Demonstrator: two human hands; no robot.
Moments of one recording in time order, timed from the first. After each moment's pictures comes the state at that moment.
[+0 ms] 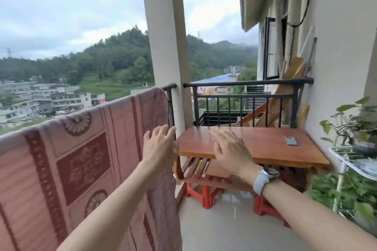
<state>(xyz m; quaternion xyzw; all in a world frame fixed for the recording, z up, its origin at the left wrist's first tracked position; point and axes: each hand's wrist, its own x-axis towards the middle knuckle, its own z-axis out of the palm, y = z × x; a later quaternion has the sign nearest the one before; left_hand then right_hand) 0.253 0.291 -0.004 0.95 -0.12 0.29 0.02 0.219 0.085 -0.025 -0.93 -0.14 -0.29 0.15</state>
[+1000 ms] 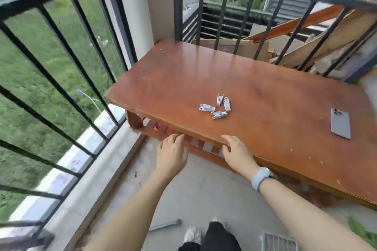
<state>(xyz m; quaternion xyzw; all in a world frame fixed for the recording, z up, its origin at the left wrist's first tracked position) 0.851 0.024 -0.336 0.98 -0.03 -0.04 0.21 0.848 -0.183 -0.305 -0.96 0.01 0.11 0.27</state>
